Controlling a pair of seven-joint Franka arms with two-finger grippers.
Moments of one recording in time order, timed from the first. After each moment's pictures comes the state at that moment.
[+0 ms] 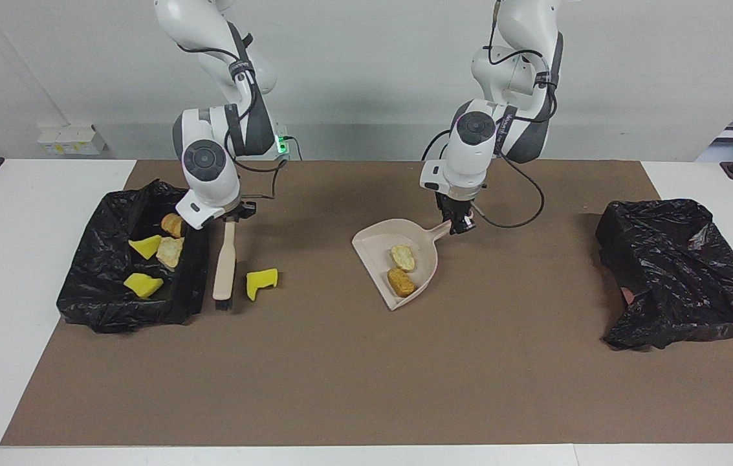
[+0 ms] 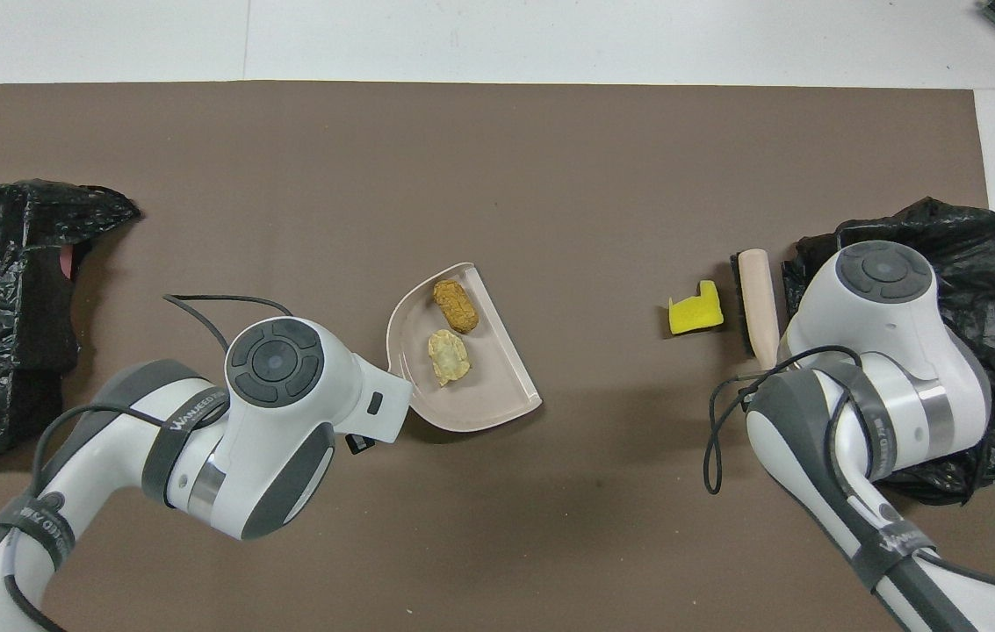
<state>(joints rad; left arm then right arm) -0.49 0.05 -0.04 -2.19 0.01 2.16 0.63 -0.57 0.10 0.71 -2.16 -0.19 1.83 0.16</state>
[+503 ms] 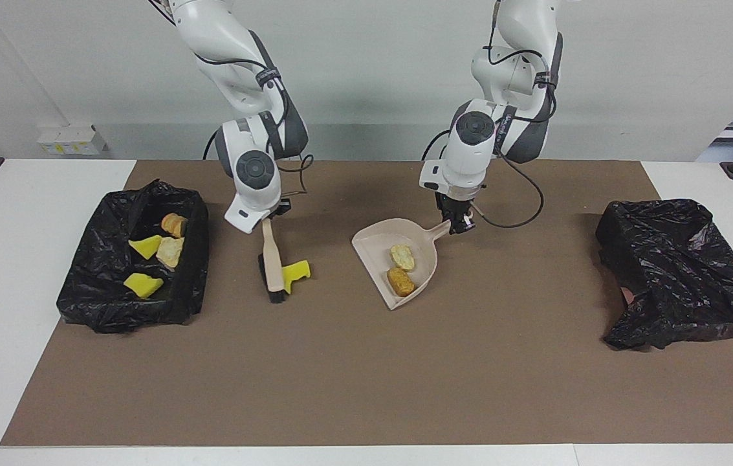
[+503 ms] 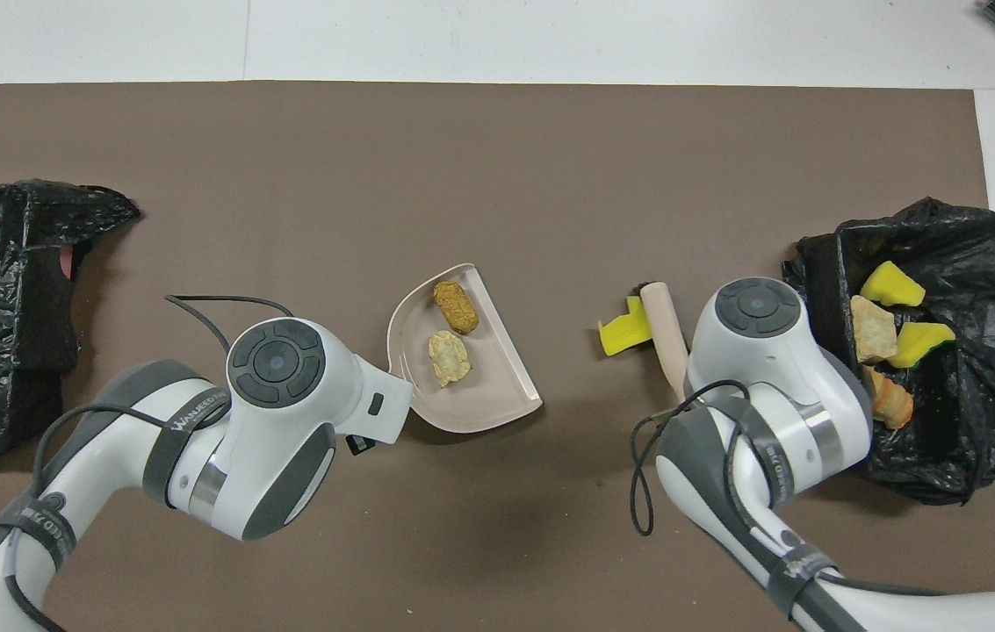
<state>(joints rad) -0.49 0.05 -0.05 -2.19 0.01 2.16 0.63 -0.37 0.15 0.72 -2.18 -0.12 1.87 0.15</state>
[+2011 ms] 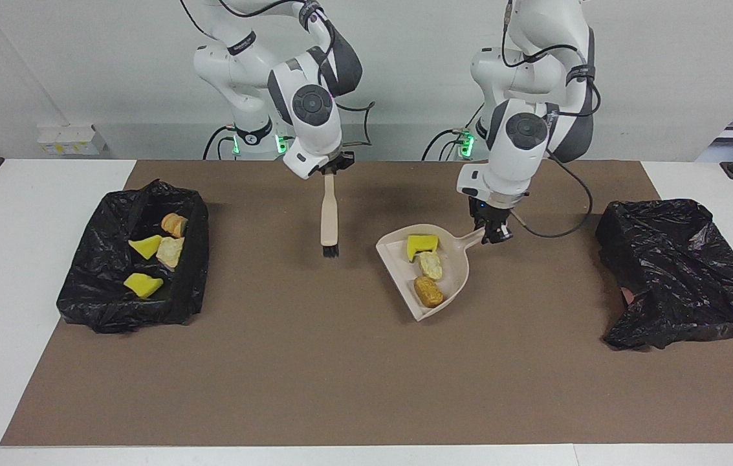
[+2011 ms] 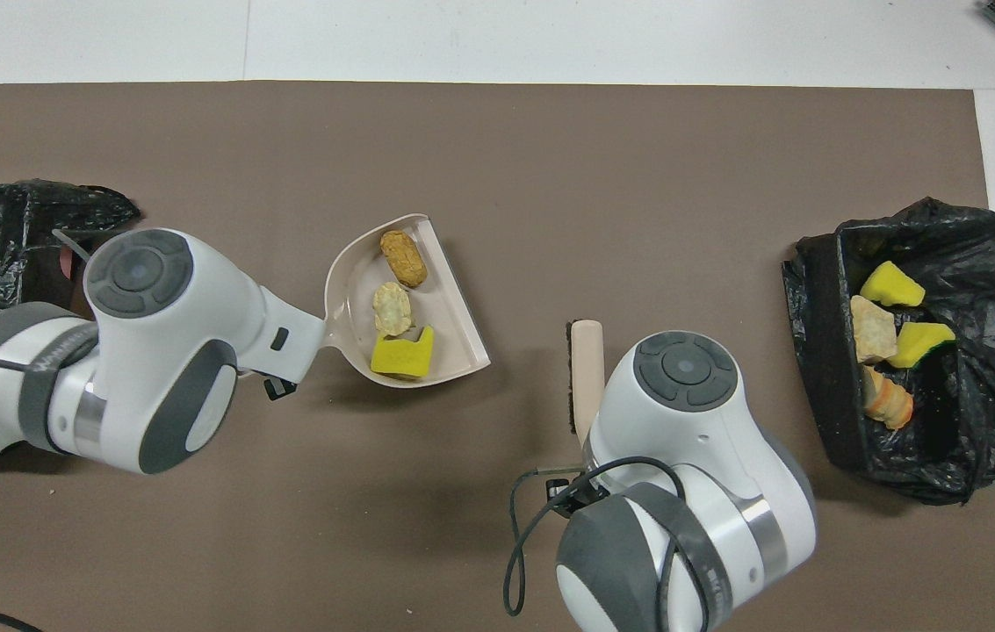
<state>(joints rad) -0.31 0.07 -0.02 -2.00 0.02 2.02 0.88 -0.17 -0.06 0.72 -2.12 0.28 1.71 0.44</state>
